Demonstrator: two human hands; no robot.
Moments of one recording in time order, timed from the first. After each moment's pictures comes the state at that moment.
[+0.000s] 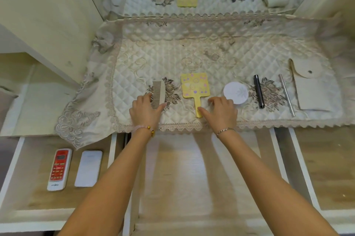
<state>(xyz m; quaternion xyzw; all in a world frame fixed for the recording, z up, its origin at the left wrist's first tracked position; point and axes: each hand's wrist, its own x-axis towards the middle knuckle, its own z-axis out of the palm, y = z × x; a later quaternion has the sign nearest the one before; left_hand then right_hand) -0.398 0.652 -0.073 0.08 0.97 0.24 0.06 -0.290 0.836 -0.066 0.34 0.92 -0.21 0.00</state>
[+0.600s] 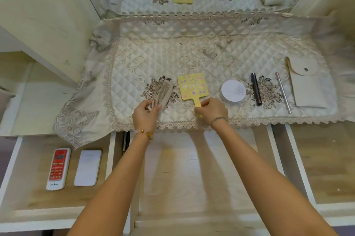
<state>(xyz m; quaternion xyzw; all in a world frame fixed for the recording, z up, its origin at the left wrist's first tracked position) -0.379 0.649 -0.064 -0.04 0.87 0.48 0.12 -0.306 0.827 -0.054 0.41 0.82 -0.40 0.09</state>
